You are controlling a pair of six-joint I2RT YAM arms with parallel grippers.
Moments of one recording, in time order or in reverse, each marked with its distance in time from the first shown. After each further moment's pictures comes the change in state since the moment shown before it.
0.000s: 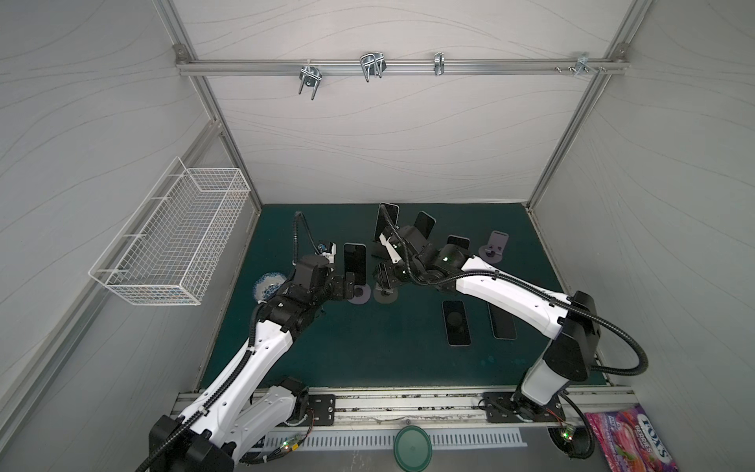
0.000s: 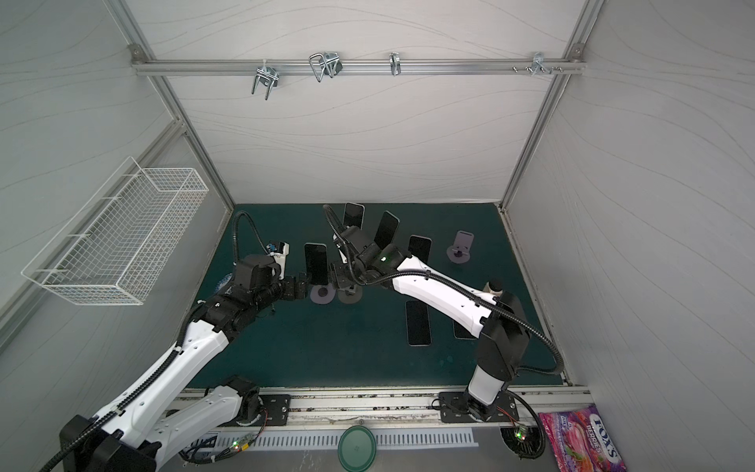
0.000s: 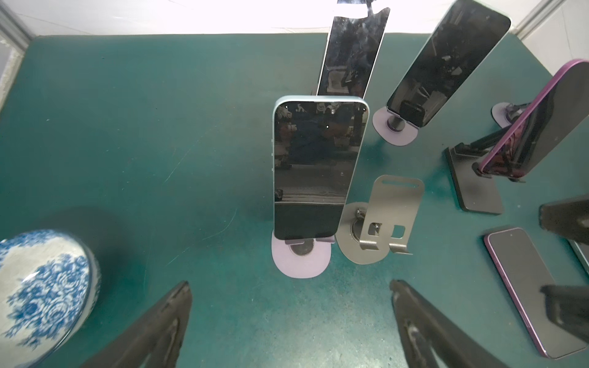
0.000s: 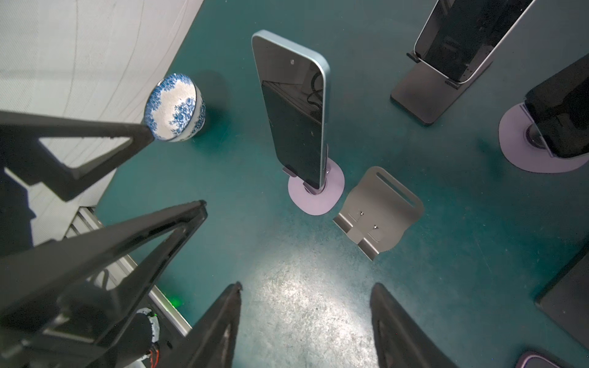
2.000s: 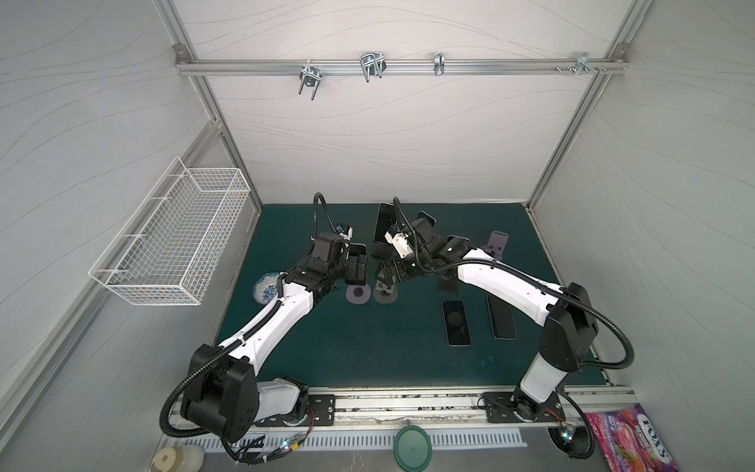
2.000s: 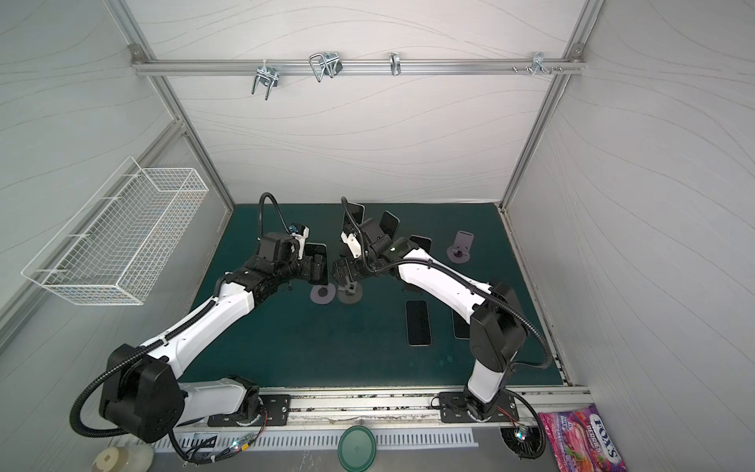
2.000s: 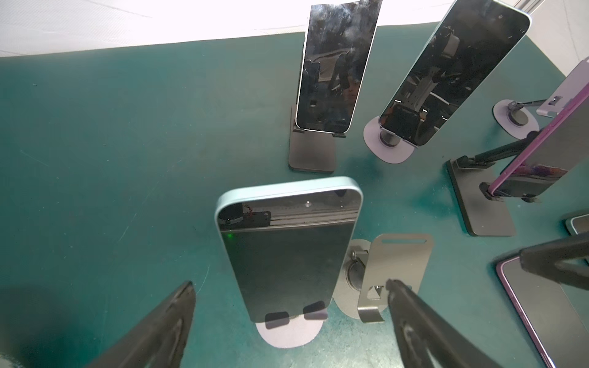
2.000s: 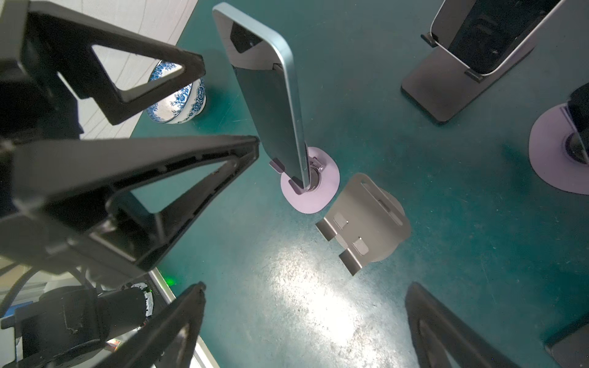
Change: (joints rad) left arm 0.018 0.332 0.146 0.155 0.081 0.060; right arm -0.148 0.040 -0.050 0.058 -0.230 -0.150
